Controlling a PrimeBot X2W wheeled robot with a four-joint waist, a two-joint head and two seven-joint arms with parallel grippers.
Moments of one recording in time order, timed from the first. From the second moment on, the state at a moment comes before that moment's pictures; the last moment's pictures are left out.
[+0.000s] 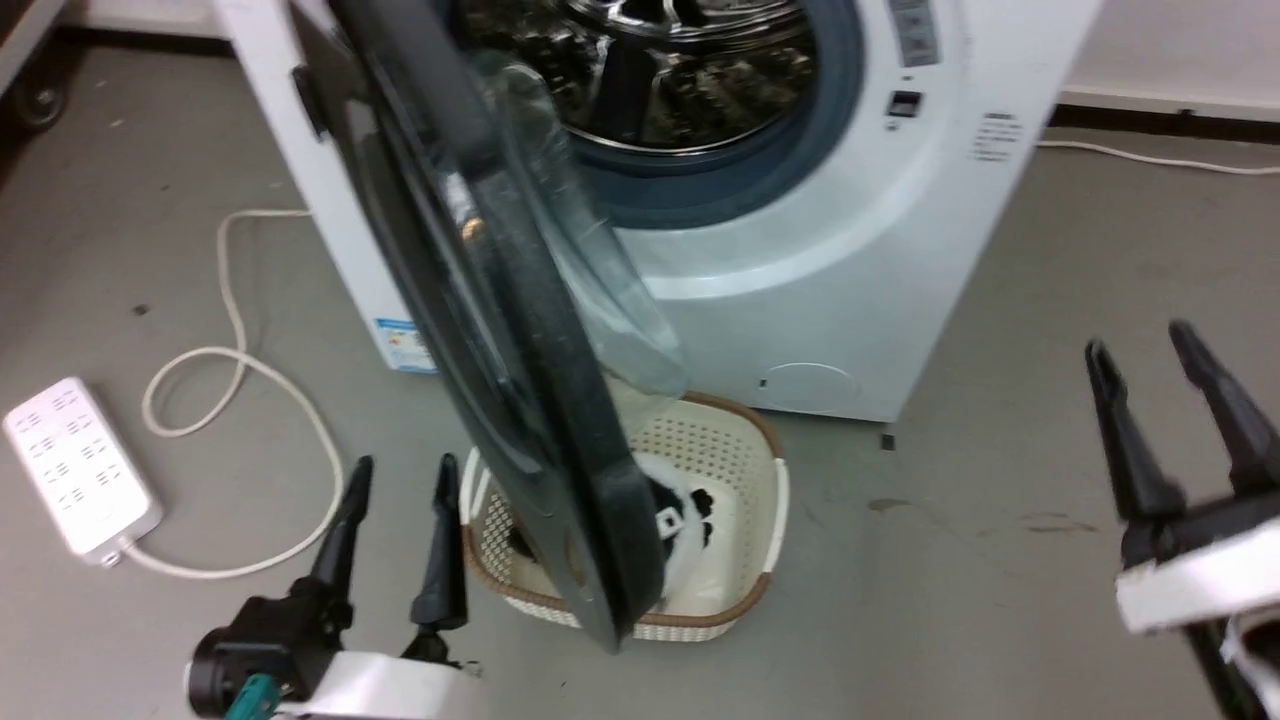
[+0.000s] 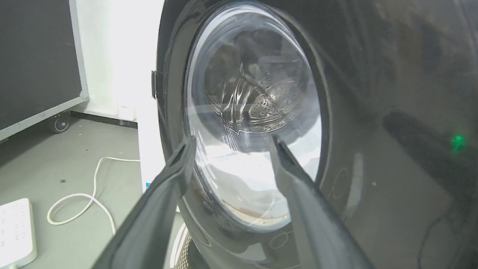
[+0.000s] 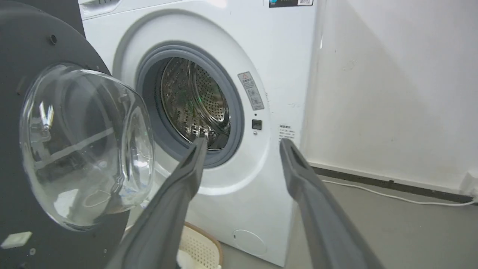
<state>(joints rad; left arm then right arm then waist) 0.01 0.05 -0.09 -0.06 -0.22 -0.01 -0.26 -0.16 -0.37 0.06 -0.09 0.44 0.13 -0.10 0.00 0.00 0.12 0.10</state>
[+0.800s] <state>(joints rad) 0.07 0.05 -0.07 -0.03 -0.19 -0.07 -0.26 0.10 -0.06 -0.07 -0.05 0.10 0.13 -0.26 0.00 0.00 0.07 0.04</state>
